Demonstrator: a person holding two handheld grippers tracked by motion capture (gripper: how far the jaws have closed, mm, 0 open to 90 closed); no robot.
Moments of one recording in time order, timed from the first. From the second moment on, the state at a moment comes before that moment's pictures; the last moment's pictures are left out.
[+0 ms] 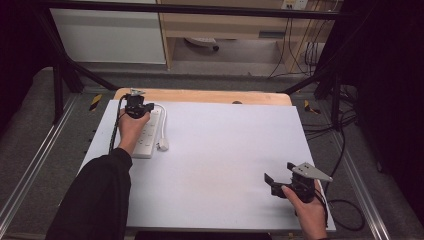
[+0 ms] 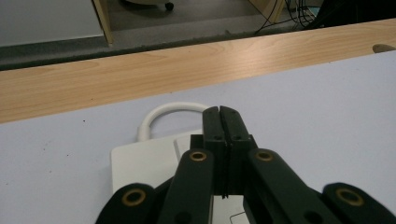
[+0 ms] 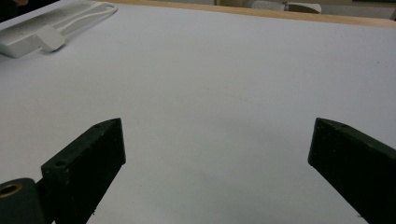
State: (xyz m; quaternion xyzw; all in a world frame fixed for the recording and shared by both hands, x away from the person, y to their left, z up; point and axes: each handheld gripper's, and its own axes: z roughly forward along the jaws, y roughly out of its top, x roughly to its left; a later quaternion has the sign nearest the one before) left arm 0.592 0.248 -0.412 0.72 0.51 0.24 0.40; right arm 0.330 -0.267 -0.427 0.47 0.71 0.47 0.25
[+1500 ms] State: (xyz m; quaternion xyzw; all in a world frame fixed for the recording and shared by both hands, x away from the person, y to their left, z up) left arm 0.600 0.244 -0.420 0.74 0.52 0.23 0.35; right arm 0.327 -0.269 -0.427 0.47 0.70 0.47 0.25
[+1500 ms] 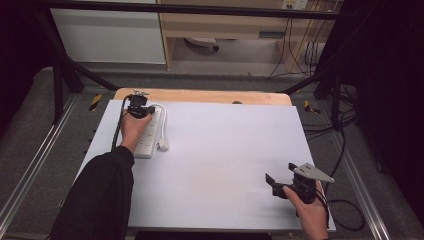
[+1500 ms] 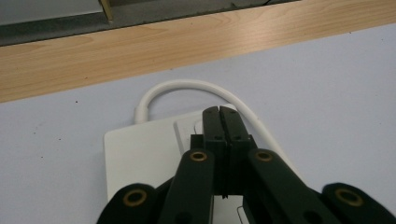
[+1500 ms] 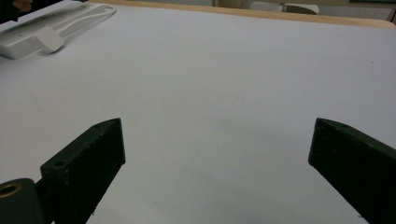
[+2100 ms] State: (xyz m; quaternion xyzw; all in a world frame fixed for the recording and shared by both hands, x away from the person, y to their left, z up) left arm 0.608 0.238 -0.423 0.75 0.52 0.23 0.34; right arm 0.326 -0.271 -0.427 0.47 0.70 0.47 0.25
